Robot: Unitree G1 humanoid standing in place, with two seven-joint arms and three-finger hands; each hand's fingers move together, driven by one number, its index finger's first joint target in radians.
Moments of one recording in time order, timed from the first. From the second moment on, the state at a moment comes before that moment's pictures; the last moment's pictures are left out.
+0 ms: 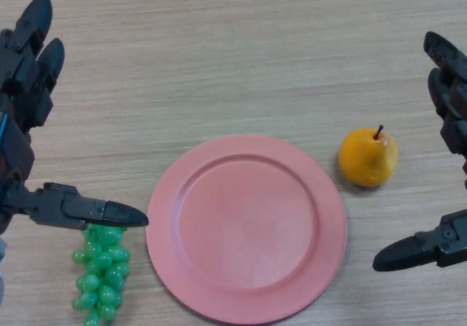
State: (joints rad) left arm 0.01 0.27 0.25 -0.68 -0.15 0.31 -0.19; right arm 0.05 -0.24 -0.16 -0.79 0.13 0.52 0.30
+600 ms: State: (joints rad) left arm 0.03 0.26 0.25 -0.65 -0.19 0.28 -0.20; right arm -0.02 -0.26 -0.14 -0.60 0.12 0.42 0.30
